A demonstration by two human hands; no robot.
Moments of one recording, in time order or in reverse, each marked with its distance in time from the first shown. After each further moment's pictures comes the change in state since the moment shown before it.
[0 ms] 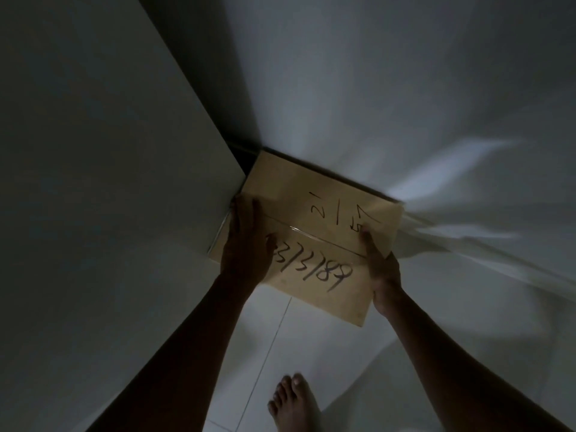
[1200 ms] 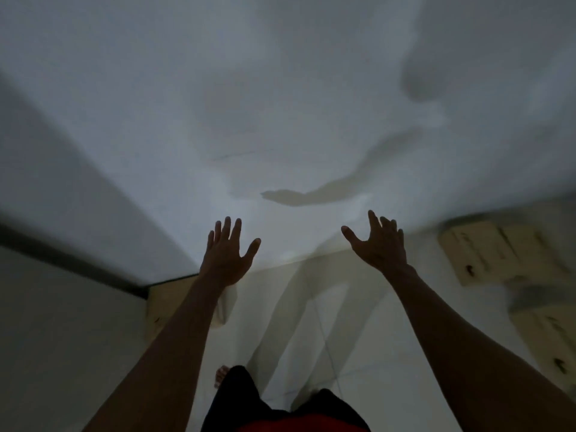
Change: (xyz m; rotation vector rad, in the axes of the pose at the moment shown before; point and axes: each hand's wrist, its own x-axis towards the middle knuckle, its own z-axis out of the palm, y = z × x) left_hand -0.467 0.488 -0.378 0.124 -0.031 0.623; right_hand -0.586 -0.152 -0.625 -0.588 0.592 -0.275
